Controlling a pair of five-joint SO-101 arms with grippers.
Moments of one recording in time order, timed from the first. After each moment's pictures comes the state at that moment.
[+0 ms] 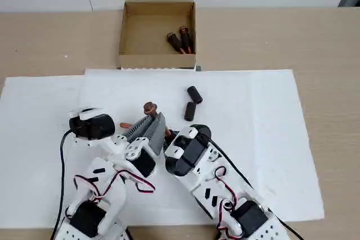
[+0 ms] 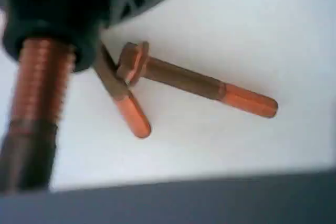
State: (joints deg) left arm 26.2 -103.4 89.1 37.0 41.1; right arm -42.6 -103.3 92.3 38.1 7.3
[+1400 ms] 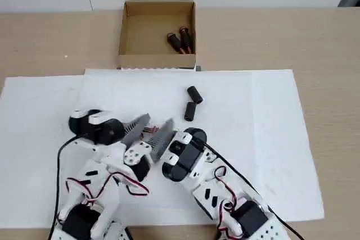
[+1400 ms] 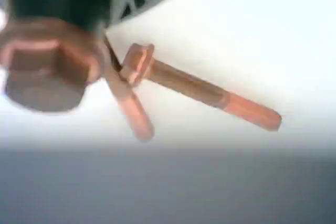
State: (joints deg) left arm 22.6 -103.4 82.3 46.5 25.2; right arm -42.6 -103.3 92.2 38.1 11.5
